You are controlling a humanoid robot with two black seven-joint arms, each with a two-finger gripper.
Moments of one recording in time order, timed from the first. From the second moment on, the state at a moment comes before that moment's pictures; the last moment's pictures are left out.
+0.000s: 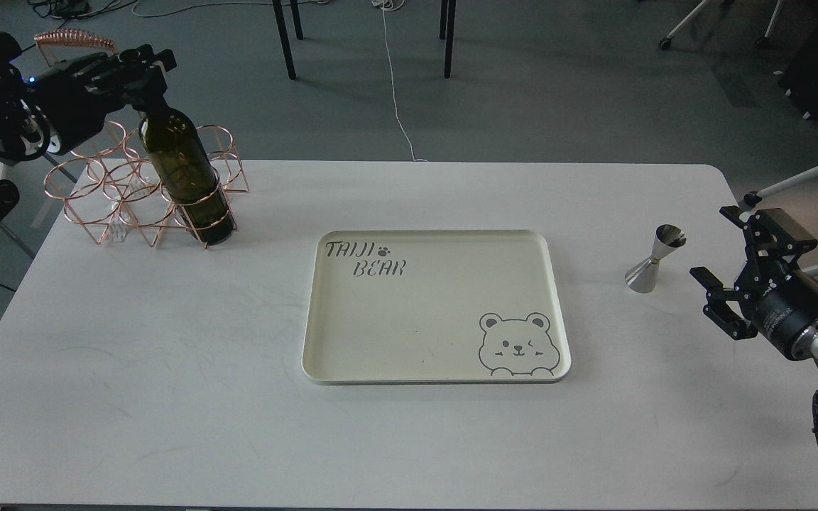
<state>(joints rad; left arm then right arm) -0.98 0.67 -0.54 -0.73 1.65 0.03 -0.49 0.44 -1.04 0.36 1.54 -0.03 -0.06 0.49</state>
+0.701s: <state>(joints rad) -0.98 0.67 -0.54 -0.73 1.65 0.06 -0.49 0.44 -1.04 0.36 1.54 -0.03 -0.06 0.49</state>
